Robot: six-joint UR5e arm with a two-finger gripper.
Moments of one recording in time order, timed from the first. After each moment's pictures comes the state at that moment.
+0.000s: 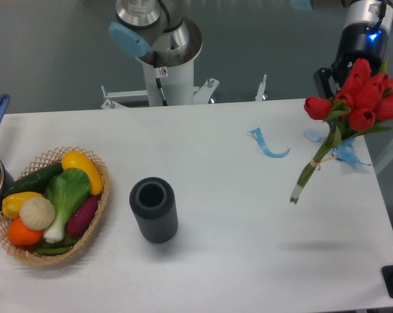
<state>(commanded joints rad) 3.08 -1.74 -1.71 -0.80 0.43 0.94</state>
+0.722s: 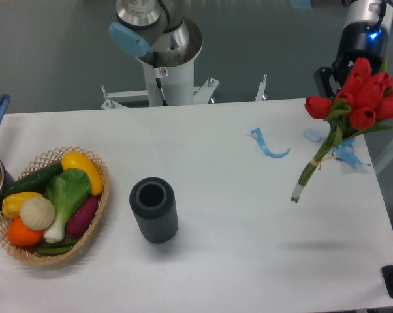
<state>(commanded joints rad) 3.08 -1.74 -1.71 -0.80 0.42 0.94</state>
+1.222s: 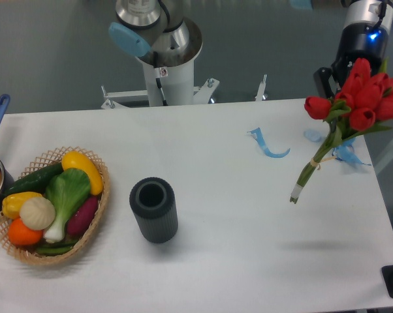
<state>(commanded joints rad) 3.07 -1.73 -1.72 -0.80 0.44 0.94</state>
